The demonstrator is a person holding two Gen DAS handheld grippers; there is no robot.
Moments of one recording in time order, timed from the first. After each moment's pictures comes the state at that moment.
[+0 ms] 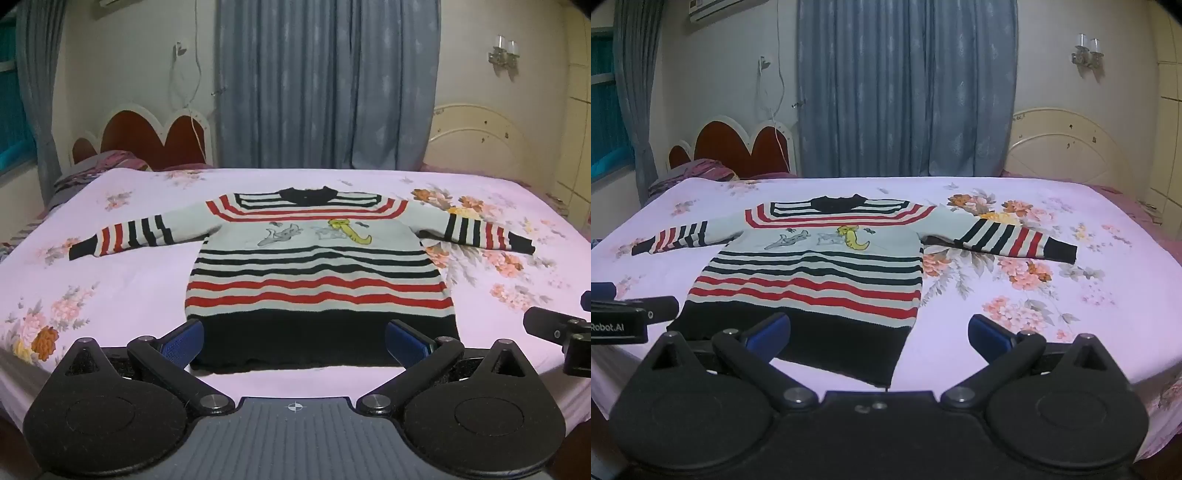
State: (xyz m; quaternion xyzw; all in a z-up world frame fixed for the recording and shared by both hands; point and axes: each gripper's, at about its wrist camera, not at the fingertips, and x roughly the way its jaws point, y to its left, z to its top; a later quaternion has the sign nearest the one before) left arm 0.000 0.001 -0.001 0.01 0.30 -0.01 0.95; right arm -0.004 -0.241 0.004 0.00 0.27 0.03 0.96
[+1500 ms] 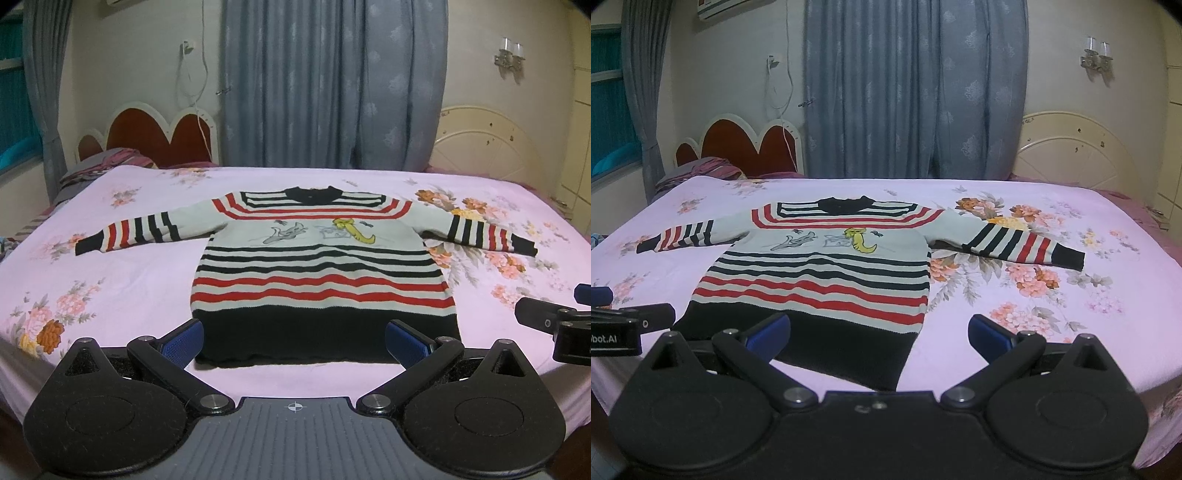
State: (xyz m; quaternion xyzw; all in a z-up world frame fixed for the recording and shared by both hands) left arm -0.008 0.002 0.004 0.01 0.29 0.01 0.96; right arm 0.002 -0.238 0.006 -0.01 0.27 0.04 0.96
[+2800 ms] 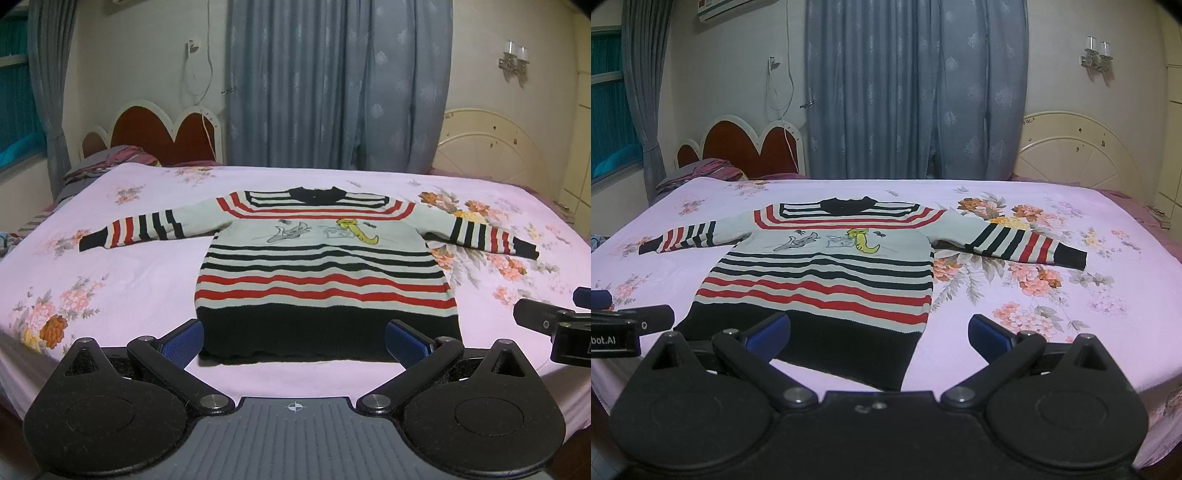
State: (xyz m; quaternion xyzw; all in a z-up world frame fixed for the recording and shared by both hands) left arm -0.015 0.006 0.001 0.00 0.29 0.01 0.96; right arm 0.001 -0.236 0.005 -0.01 0.27 0.05 0.96
